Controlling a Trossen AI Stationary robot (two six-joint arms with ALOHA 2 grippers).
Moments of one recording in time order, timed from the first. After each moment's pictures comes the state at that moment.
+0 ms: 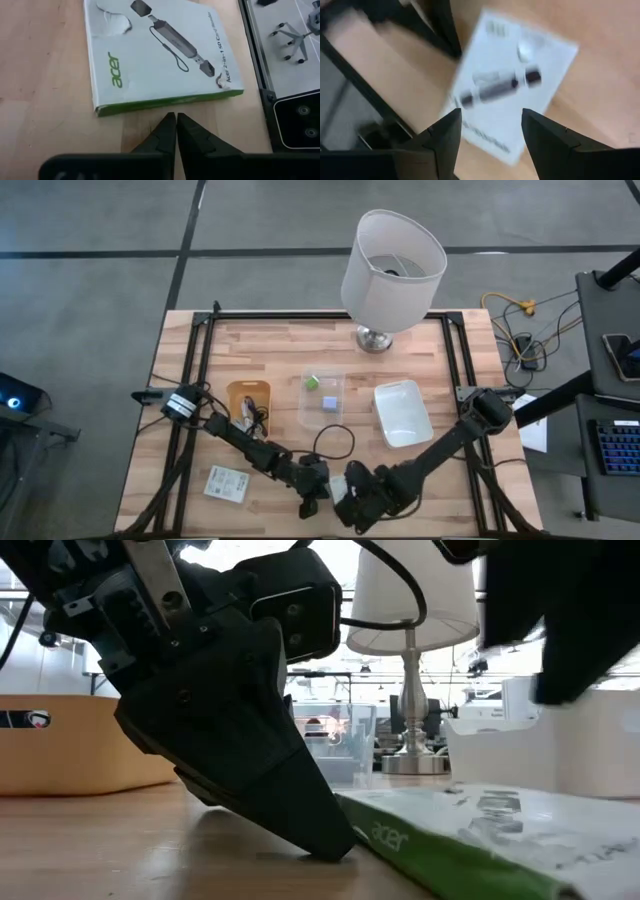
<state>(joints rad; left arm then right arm) -0.51 2.06 1.11 0.30 -0.01 -0.70 0.67 2.05 1.56 -0.72 0.22 1.59</state>
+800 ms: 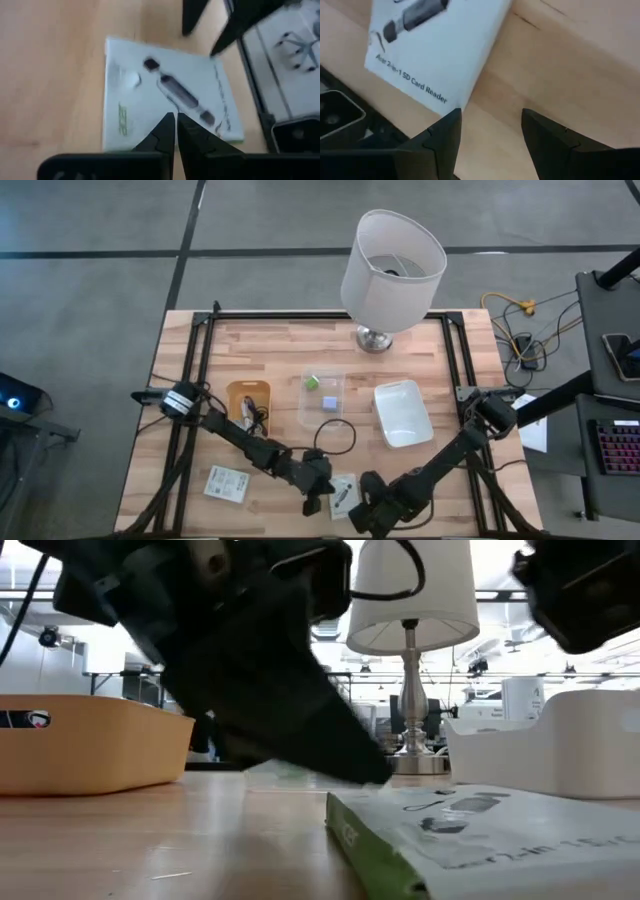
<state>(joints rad) -0.50 2.02 1.12 0.31 -0.08 -0.62 0.73 2.05 1.36 -0.53 0.13 1.80</state>
